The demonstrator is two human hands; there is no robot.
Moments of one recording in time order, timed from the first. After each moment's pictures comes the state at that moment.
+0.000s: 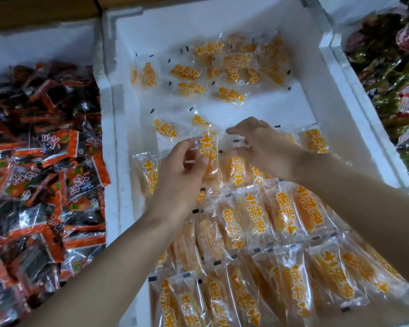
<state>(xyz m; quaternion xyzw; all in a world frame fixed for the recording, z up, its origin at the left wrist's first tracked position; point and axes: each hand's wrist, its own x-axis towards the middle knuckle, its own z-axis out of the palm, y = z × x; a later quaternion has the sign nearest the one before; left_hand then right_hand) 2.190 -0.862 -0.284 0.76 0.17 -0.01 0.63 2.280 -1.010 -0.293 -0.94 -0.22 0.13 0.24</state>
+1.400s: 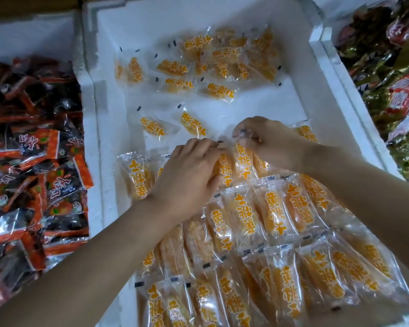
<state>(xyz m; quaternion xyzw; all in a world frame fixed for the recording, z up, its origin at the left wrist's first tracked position) 2.219 -0.861 -0.319 0.98 -0.19 0.05 0.08 2.295 -1.038 -0.303 -0.94 -0.21 0.13 0.25</state>
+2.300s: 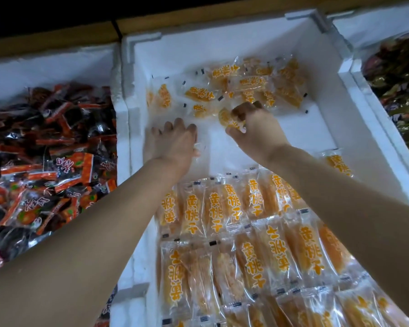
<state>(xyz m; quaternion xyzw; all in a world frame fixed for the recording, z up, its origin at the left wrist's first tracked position) 2.311 -0.802 -0.301 1.00 0.03 -0.04 -0.06 2.345 -0.959 -0.298 -0.95 -0.15 -0.04 0.27</state>
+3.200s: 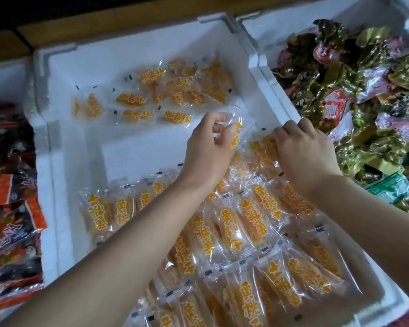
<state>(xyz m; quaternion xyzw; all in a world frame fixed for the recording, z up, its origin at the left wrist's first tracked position) 2.267 -0.969 -0.269 0.82 0.01 0.02 0.57 2.273 -1.131 -0.295 -0.99 -0.06 -0.08 -0.12</state>
